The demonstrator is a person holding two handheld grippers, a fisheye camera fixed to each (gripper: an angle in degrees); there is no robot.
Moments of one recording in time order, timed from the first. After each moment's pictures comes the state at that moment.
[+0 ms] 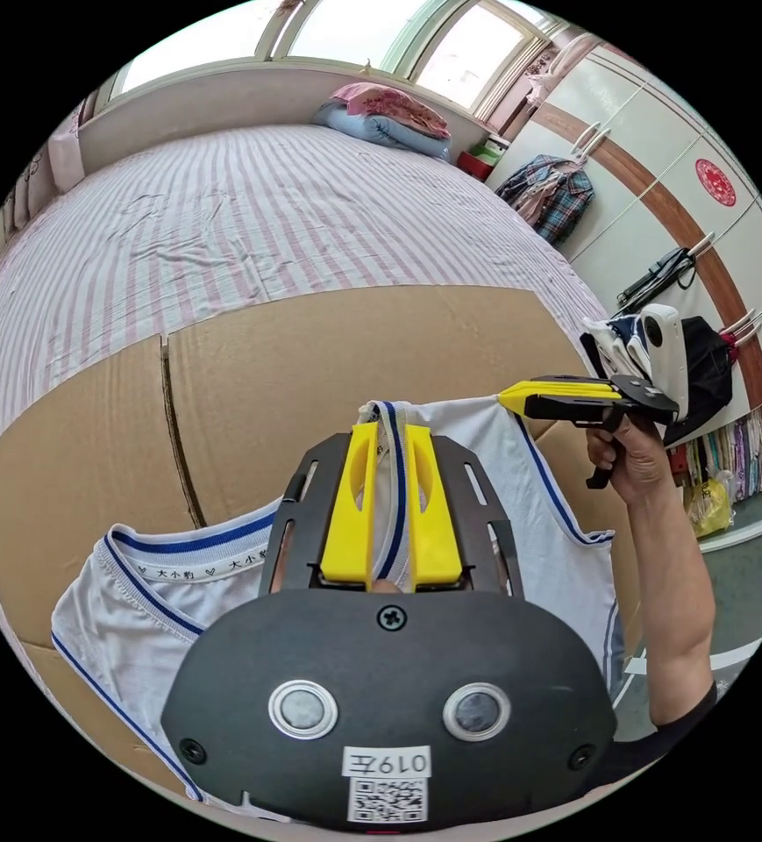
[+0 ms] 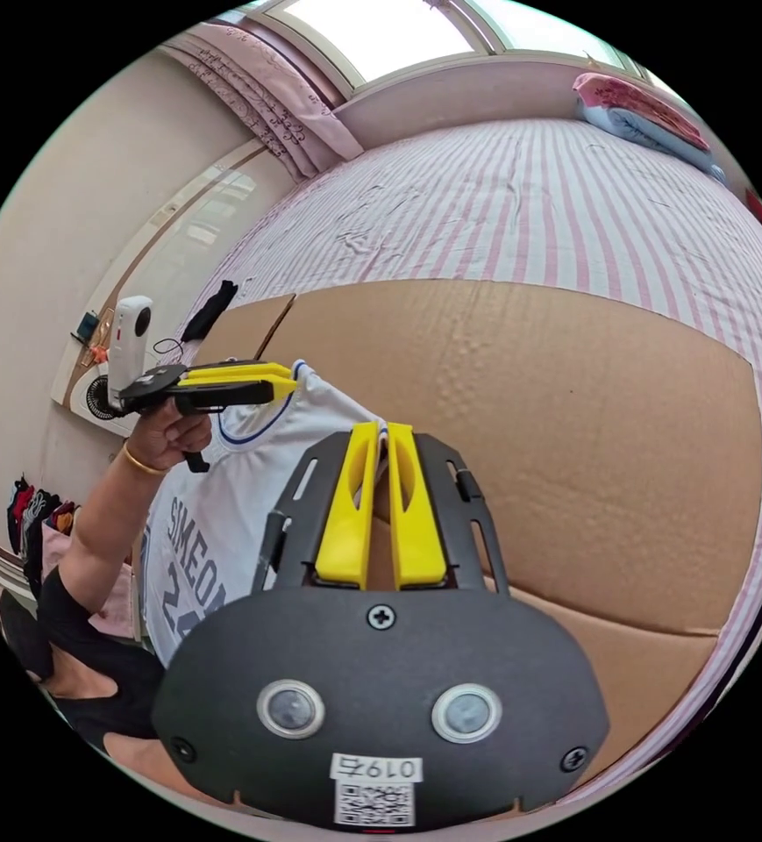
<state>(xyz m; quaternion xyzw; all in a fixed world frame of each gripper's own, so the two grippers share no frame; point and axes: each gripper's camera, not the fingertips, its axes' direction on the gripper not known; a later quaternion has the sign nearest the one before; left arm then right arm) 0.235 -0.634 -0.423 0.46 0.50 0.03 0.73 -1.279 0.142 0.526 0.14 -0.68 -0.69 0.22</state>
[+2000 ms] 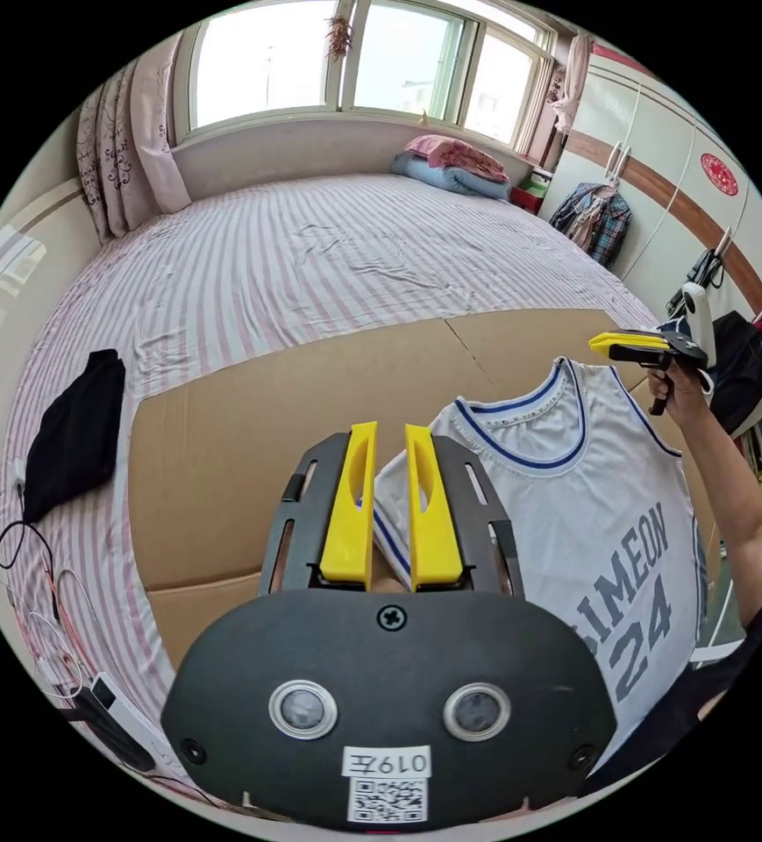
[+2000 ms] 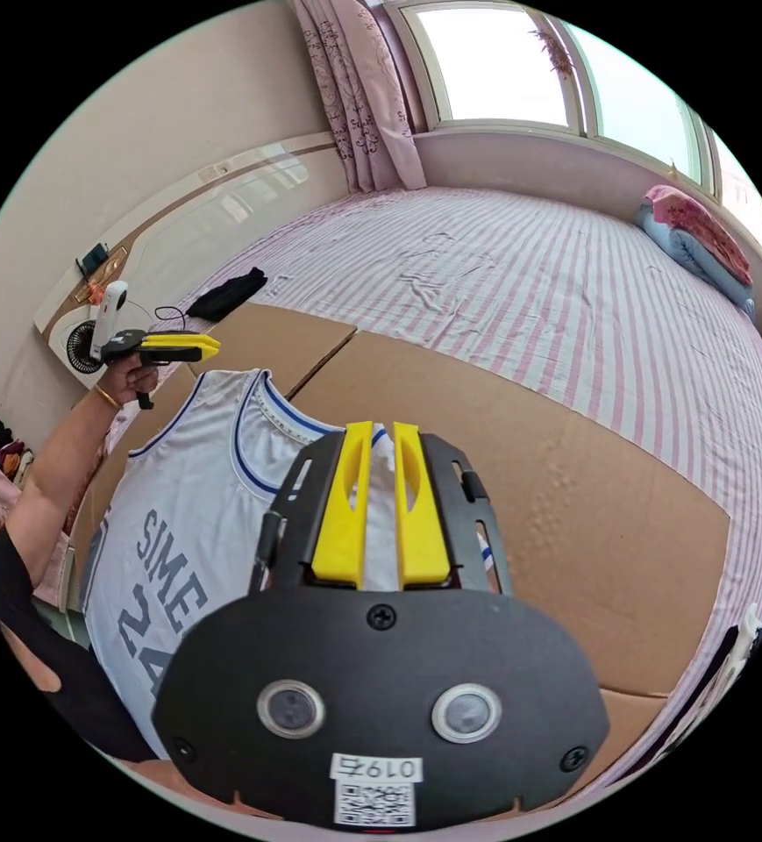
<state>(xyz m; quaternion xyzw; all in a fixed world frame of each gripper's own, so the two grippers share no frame) 0.136 -0.503 -0.224 0.51 0.40 -0.05 0.76 -1.152 0.198 0.481 0.28 -0.68 -0.66 0.17</state>
